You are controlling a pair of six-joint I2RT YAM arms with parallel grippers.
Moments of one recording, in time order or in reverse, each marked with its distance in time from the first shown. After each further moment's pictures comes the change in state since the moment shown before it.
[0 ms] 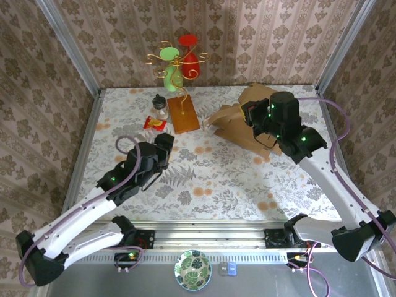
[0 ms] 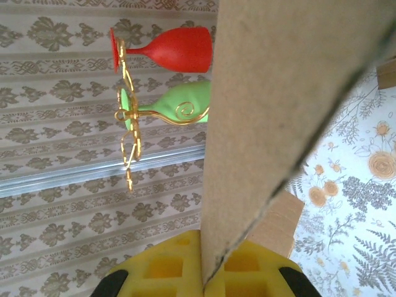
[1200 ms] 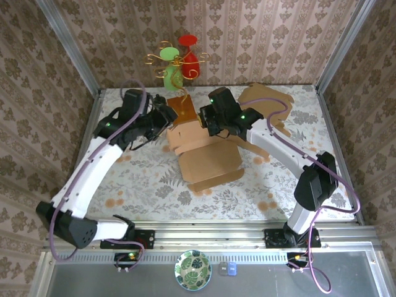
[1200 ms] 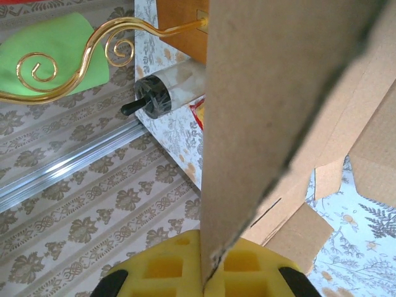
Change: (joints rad) left arm 0.299 0.488 0.658 -0.462 0.437 0.554; right arm 0.202 0.529 0.265 -0.024 0.011 0.303
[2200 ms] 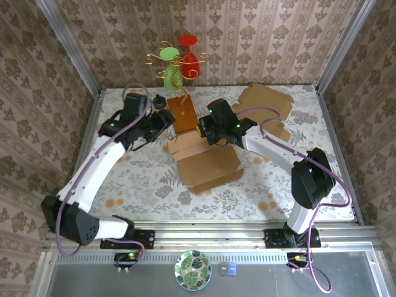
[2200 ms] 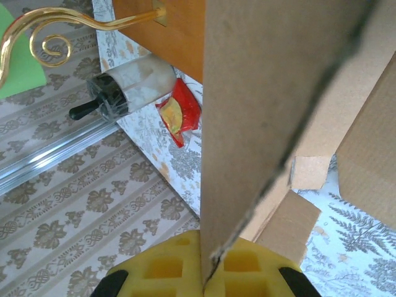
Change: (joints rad) left arm 0.087 -0.026 -0.129 0.077 0.038 0.074; right arm 0.001 0.023 -0.183 0.177 -0.060 -0.021
